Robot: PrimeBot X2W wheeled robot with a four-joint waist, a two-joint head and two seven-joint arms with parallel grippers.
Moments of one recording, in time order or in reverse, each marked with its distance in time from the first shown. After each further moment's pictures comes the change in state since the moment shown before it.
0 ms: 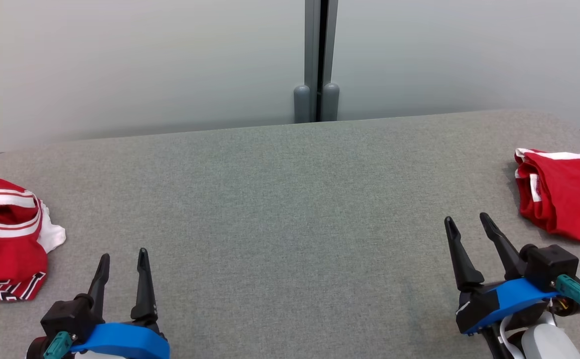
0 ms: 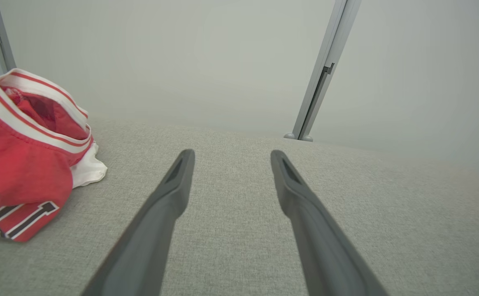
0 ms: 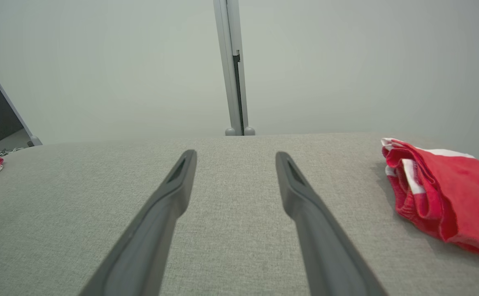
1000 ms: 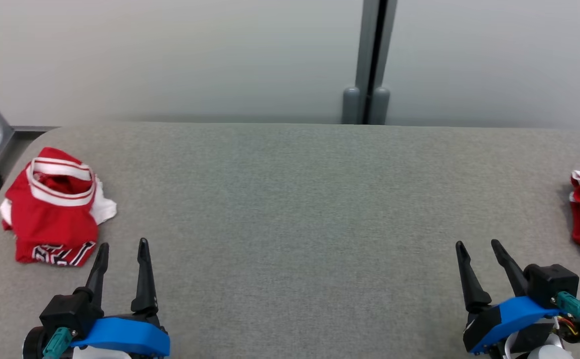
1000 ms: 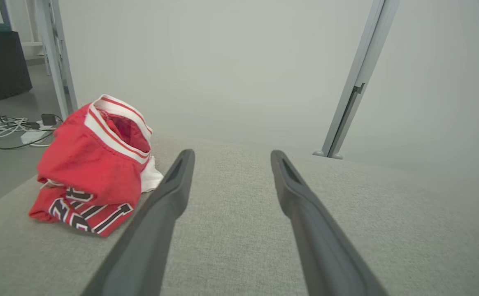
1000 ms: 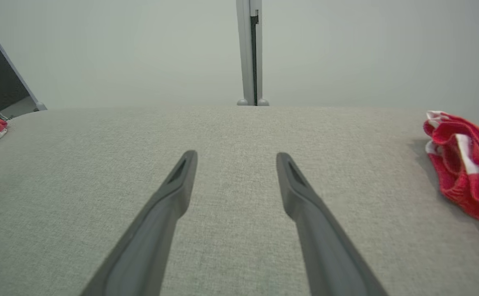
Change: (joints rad) left arm -0.002 0.000 0.006 -0.048 0.038 0.000 0.000; right arm 0.063 0.052 -0.098 0.013 -0.090 0.000 0.052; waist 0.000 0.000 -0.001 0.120
